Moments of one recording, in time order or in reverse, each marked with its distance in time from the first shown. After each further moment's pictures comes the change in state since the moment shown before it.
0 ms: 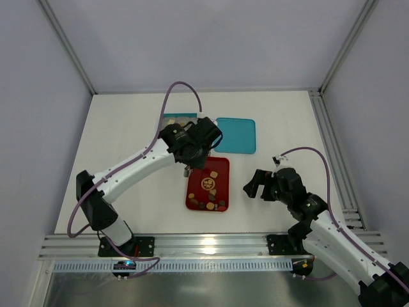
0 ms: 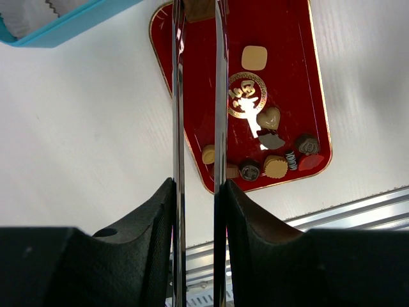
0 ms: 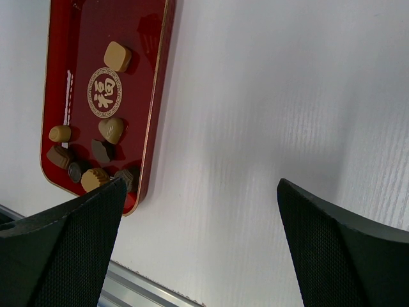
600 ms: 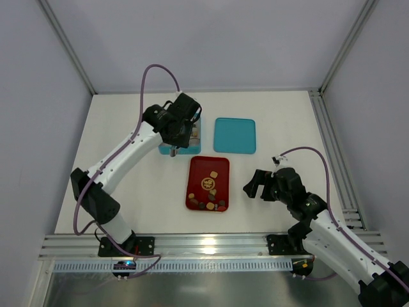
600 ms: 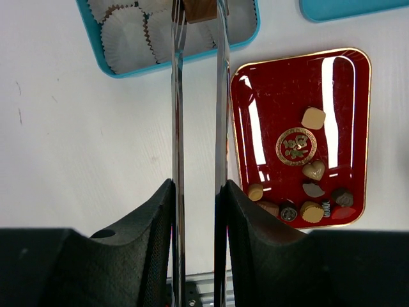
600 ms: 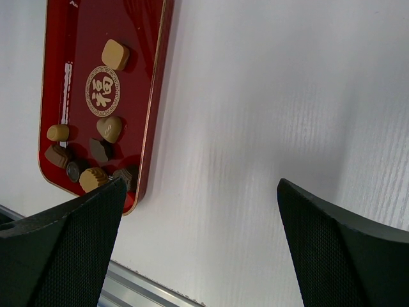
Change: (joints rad) left arm 0.237 0.004 0.098 -0.006 0.002 0.105; right arm 0.000 0.009 0.000 0.001 -0.001 0.000
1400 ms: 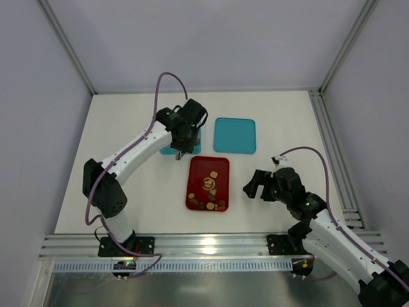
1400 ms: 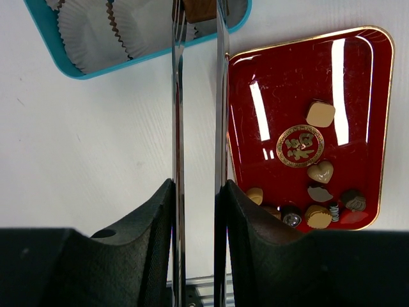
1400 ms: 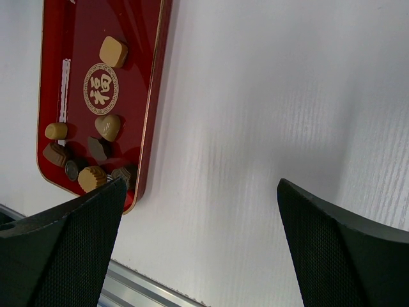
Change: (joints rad) left arm 0.012 0.099 -0.055 0.061 0.054 0.024; right arm 0.000 0.012 0.000 0.000 -0.004 0.000
